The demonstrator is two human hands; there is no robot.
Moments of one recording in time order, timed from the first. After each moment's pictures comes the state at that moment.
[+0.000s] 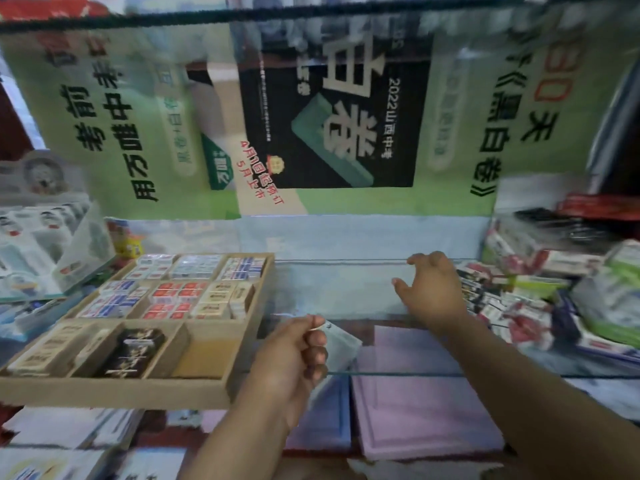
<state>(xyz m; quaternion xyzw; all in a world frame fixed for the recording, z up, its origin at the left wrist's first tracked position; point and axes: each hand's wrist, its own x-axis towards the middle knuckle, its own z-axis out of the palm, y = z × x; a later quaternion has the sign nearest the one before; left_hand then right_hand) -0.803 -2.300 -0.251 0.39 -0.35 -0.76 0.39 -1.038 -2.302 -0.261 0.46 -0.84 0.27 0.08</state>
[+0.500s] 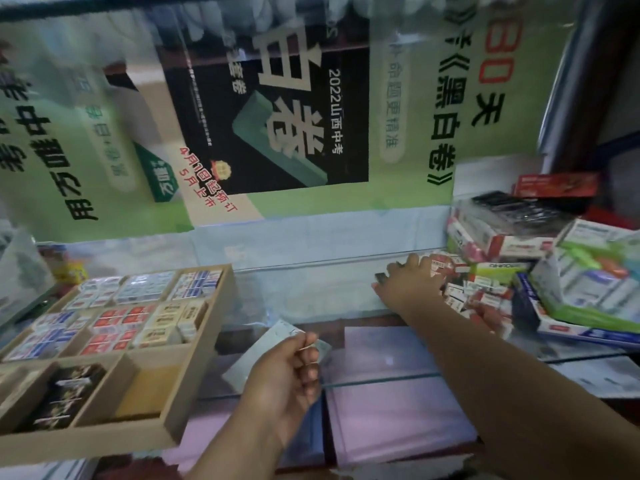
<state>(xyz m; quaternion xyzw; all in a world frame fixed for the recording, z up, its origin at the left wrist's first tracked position) -0.863 -2.293 -0.266 0.42 -0.33 -0.78 0.32 -1.102 -2.318 -0.278 0.39 -0.92 0.06 0.02</state>
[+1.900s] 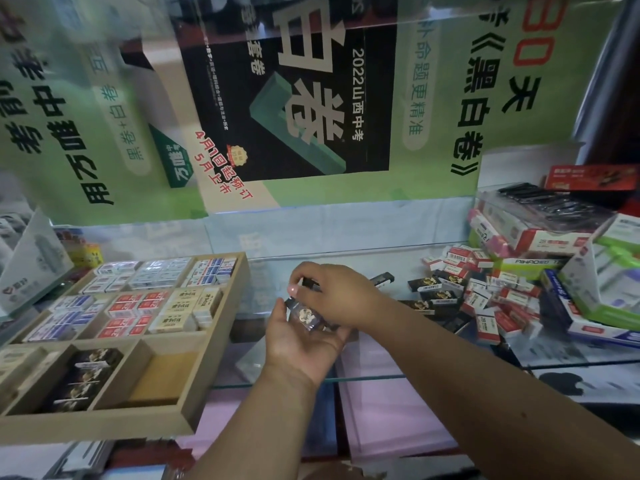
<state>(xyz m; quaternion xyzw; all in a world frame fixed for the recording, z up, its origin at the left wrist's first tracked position) -0.889 -2.332 -0.268 0.24 -0.06 -0.89 0.38 -0.987 -2.327 -0.242 0.67 -0.67 0.30 -0.13</state>
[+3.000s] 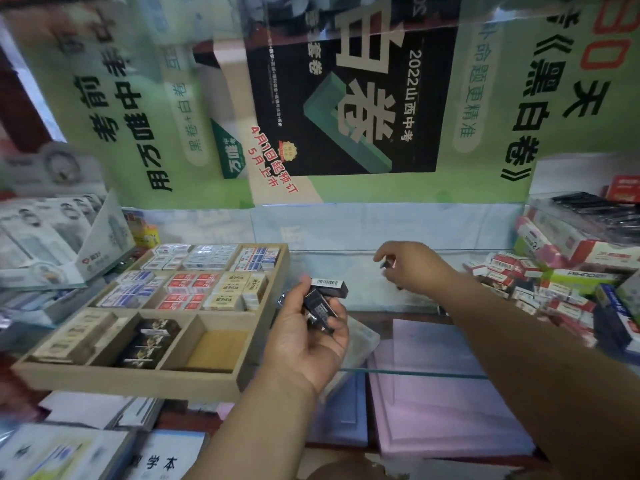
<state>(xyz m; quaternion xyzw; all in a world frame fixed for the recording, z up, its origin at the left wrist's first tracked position) -0.840 -2.323 -0.244 0.28 -0.07 -0.88 0.38 -1.062 -2.350 -0.250 0.62 -0.74 0.23 -0.06</state>
